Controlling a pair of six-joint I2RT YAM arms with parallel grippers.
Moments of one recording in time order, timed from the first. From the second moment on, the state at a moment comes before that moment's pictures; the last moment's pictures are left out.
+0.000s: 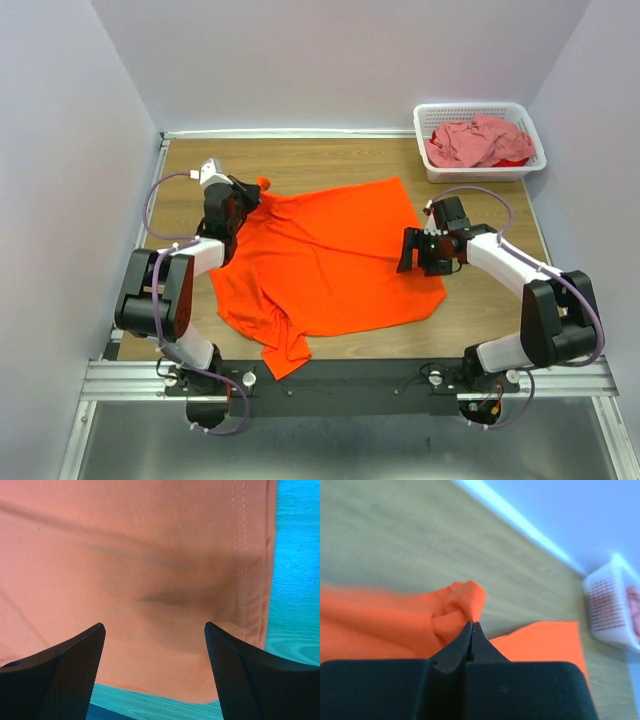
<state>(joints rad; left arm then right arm) -0.16 1.60 0.72 0.61 -0.04 -0.75 0.25 1.43 0.80 -0.51 -0.20 0.33</state>
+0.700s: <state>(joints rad) 0.01 1.66 0.78 0.90 0.20 -0.76 0.25 1.44 0.81 -0.51 -0.20 0.32</state>
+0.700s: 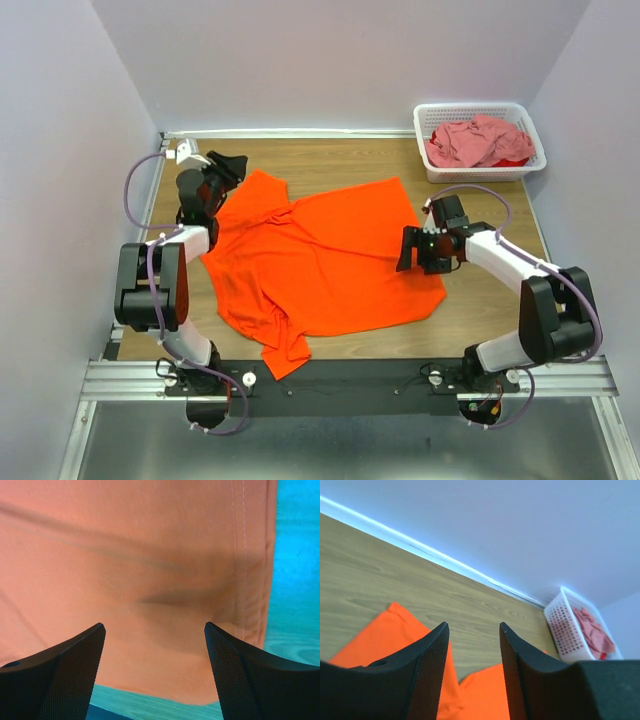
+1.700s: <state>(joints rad) -0.05 2.06 1.40 -0.23 -0.19 -0.28 0.25 1.62 0.91 -0.43 -0.09 0.35</state>
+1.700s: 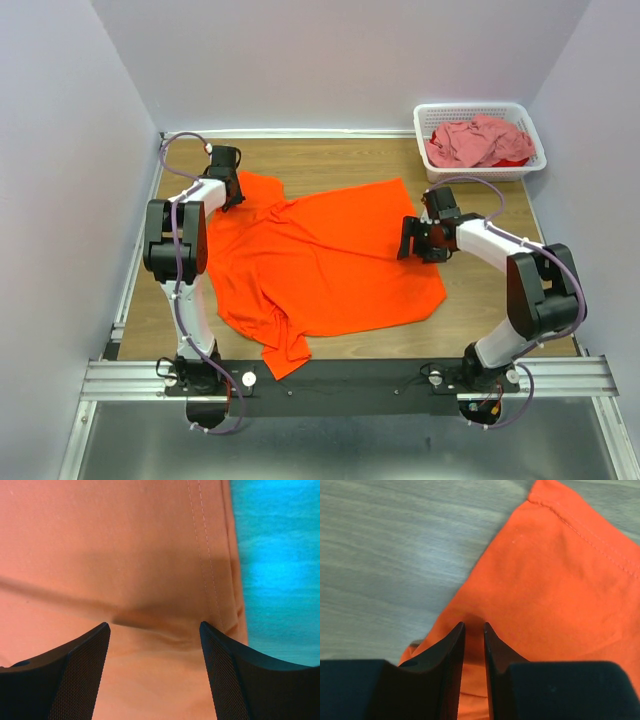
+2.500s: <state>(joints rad) -0.02 2.19 1.63 -0.36 -0.26 -0.25 0.25 1.64 0.94 -0.43 -0.06 0.40</state>
